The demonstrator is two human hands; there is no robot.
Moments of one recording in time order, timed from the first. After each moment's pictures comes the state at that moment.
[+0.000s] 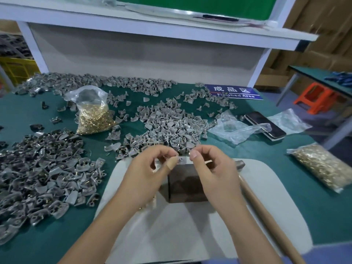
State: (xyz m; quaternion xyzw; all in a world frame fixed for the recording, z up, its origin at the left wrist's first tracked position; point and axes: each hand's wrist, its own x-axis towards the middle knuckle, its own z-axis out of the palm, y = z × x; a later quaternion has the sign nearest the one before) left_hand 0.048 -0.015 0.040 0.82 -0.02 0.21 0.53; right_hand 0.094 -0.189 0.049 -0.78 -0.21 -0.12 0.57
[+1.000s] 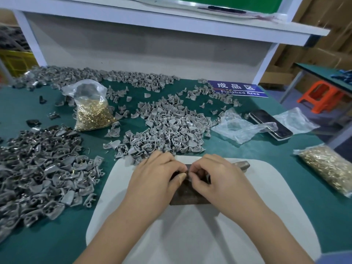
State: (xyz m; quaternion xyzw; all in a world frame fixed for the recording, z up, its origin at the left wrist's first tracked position) left_hand 0.045 -0.033 0.041 0.95 -0.04 0.19 0.26; right_hand 0.101 -0.208 0.066 -0.91 -0.34 -0.06 0.24
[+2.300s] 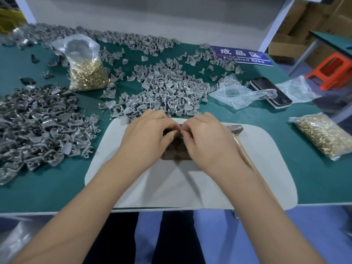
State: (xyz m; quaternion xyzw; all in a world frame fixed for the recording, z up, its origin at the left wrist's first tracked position) left_hand 0.044 -0.040 0.044 0.95 -0.01 0.19 0.24; right_hand 0.089 -0.197 0.068 -0.93 -0.33 -0.10 0.14
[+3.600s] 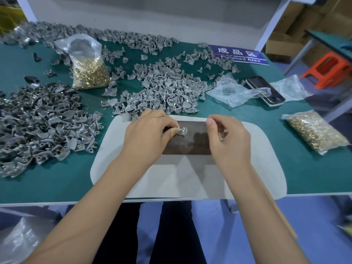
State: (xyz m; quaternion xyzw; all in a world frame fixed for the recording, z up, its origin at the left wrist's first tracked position) left_hand 0.034 -0.045 0.038 0.95 0.03 0.21 0.24; right_hand 0.082 -0.239 0.042 -0.88 -0.17 -0.20 0.40
